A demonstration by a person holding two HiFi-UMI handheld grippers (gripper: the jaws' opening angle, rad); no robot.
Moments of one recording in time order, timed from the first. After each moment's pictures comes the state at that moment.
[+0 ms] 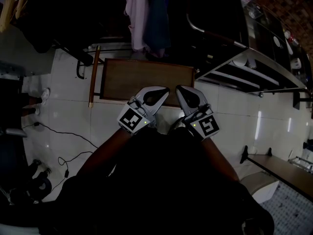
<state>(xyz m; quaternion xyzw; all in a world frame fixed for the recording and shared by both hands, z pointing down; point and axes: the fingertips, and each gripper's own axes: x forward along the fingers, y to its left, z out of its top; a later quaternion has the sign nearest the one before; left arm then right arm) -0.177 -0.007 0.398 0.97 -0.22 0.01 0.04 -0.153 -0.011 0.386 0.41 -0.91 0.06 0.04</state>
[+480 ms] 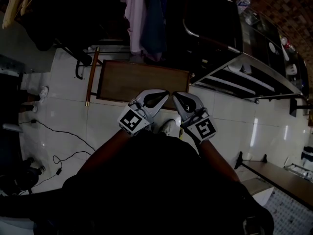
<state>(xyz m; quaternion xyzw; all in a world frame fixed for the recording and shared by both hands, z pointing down) -0.153 0.002 0.389 0.97 -0.23 0.00 0.05 -0.138 0.007 0.385 0.38 -0.92 0.05 0.07</state>
